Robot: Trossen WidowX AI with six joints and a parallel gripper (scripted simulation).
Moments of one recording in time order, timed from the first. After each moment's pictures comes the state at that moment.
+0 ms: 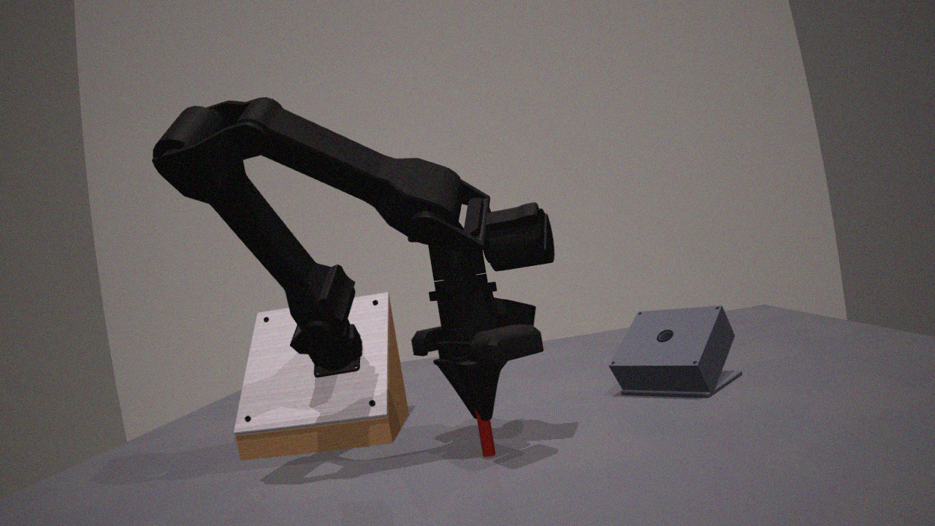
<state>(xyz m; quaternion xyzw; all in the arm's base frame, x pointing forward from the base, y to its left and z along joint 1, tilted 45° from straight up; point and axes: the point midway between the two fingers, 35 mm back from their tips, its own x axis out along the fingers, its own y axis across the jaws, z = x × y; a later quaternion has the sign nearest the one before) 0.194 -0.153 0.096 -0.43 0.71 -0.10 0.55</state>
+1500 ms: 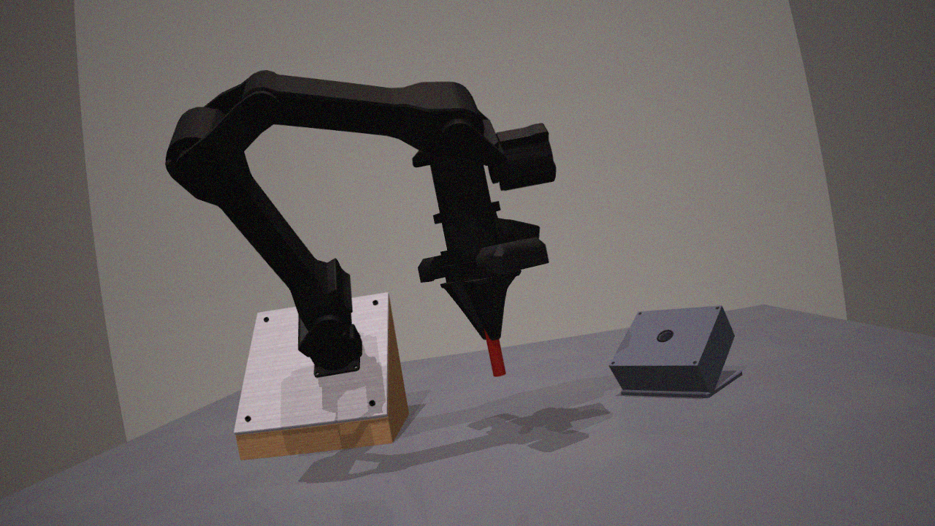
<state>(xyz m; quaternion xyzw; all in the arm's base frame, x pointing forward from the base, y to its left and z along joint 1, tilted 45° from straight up) 0.217 -0.086 0.147 -0.42 0.69 -0.08 0.58</state>
